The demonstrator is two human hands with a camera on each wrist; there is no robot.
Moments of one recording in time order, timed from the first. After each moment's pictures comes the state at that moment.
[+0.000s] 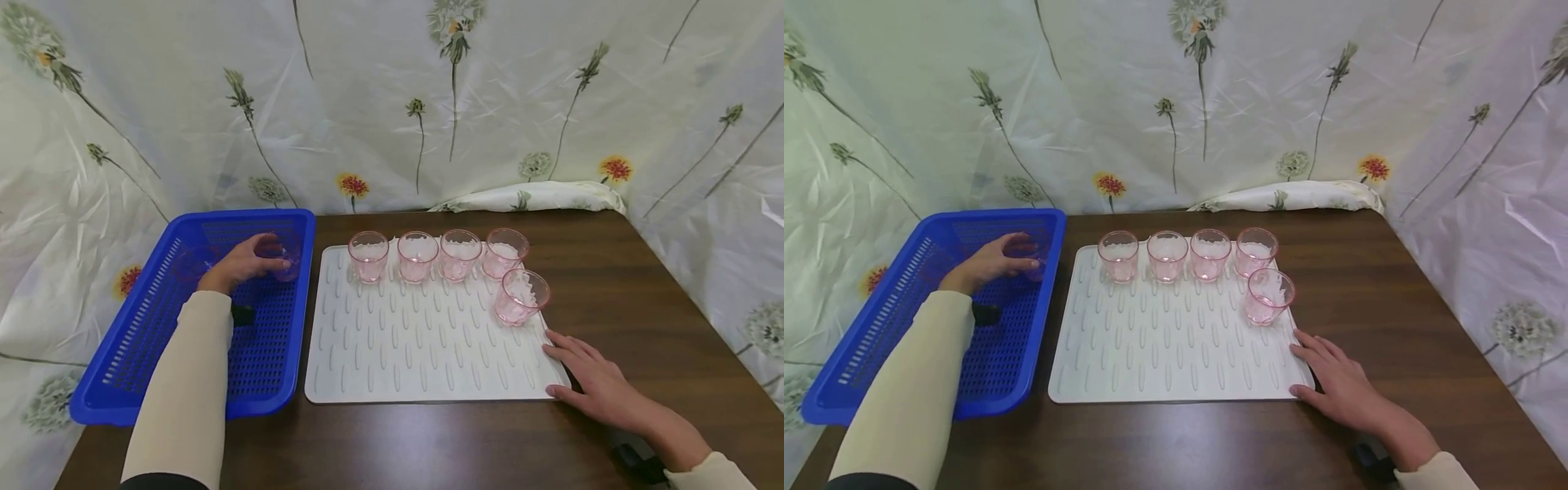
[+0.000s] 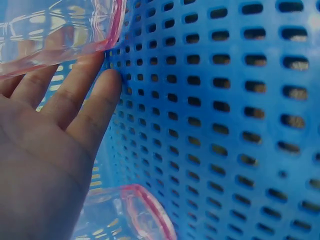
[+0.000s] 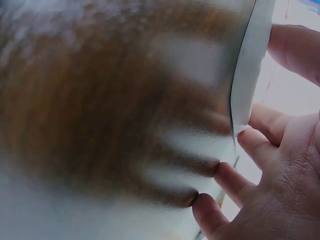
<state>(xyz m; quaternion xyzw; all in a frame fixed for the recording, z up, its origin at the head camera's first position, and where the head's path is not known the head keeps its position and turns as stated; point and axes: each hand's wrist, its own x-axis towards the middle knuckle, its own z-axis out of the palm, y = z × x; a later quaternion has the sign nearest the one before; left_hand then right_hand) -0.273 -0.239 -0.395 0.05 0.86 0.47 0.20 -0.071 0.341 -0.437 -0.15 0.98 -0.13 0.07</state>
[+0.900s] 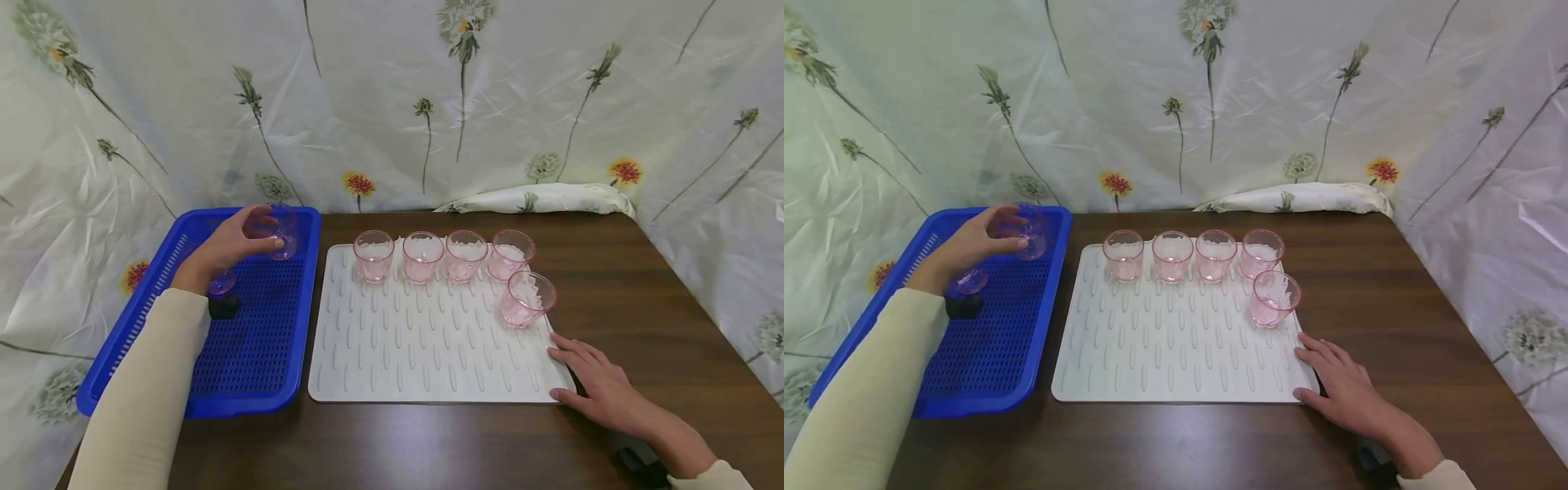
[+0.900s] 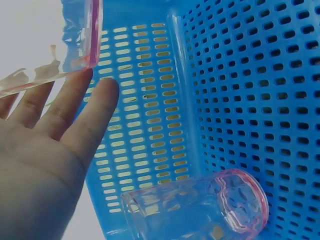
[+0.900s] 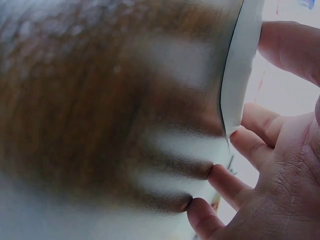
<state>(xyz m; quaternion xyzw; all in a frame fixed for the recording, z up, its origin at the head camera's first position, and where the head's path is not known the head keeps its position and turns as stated) -0.259 -0.248 -0.345 0.10 0.88 0.46 0.12 -0.073 0.339 -0.437 -0.14 0.98 -0.13 0.08</state>
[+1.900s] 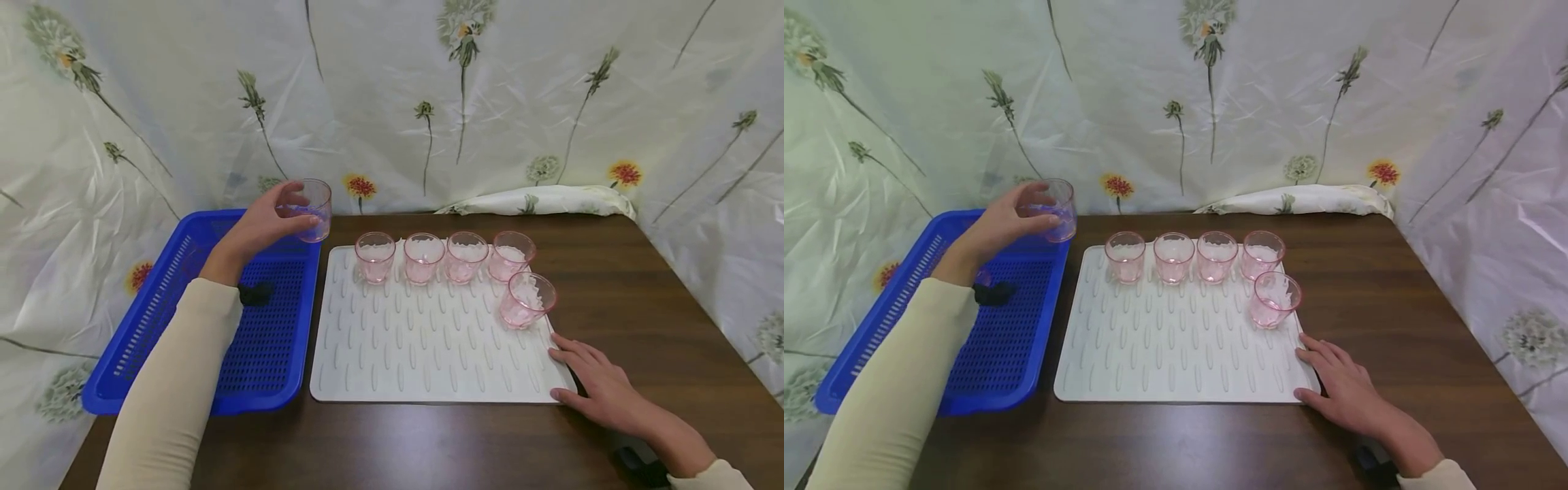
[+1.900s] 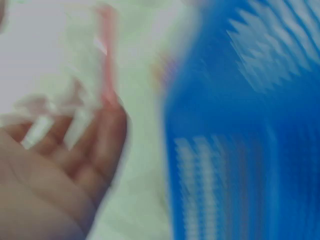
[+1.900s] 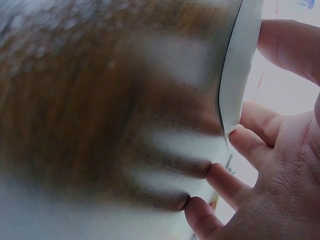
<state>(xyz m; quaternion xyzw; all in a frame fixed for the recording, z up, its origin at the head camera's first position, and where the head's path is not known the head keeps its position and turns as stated) -0.255 -0.188 -0.301 0.11 0.86 0.50 0.09 -0.073 0.340 -0.438 -0.16 0.98 -0.13 0.06</state>
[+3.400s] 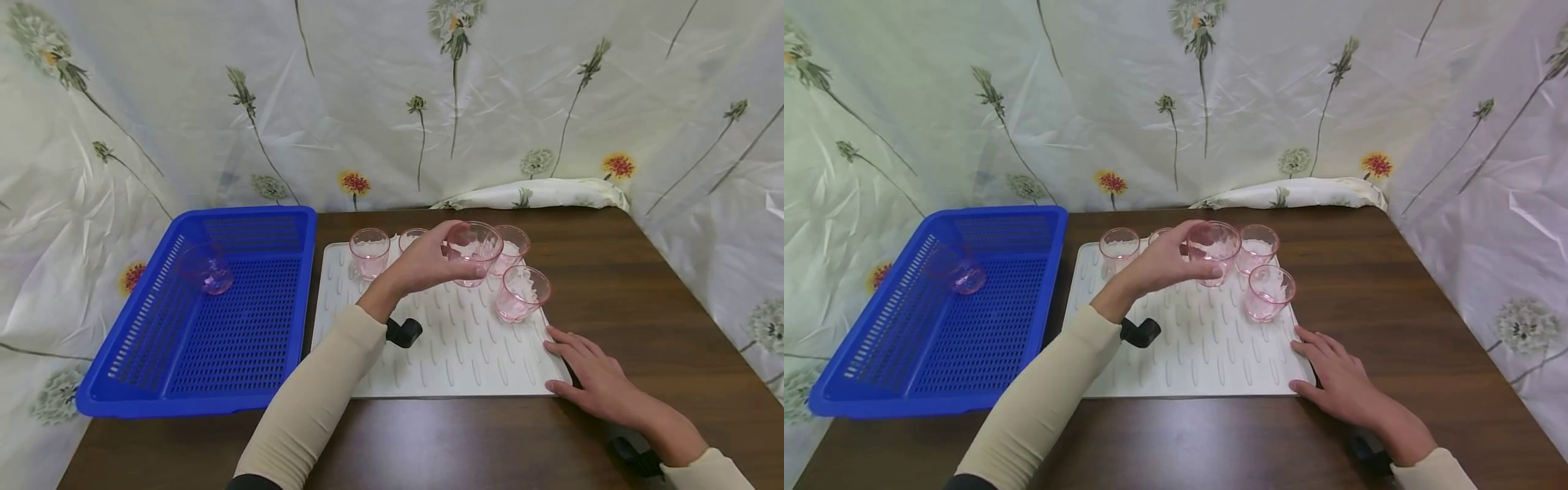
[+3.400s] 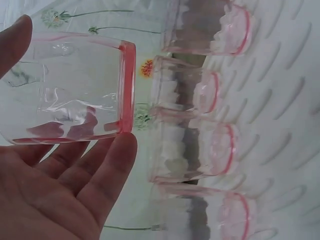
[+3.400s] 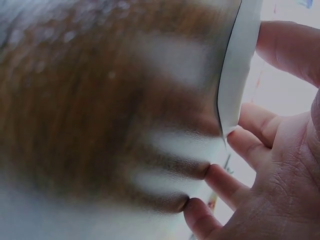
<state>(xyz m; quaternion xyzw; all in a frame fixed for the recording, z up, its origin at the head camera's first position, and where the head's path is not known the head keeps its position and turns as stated) -0.214 0.028 -0.335 0.25 0.79 0.53 0.17 -0.069 0.338 -0.436 -0.16 0.98 -0.13 0.05</state>
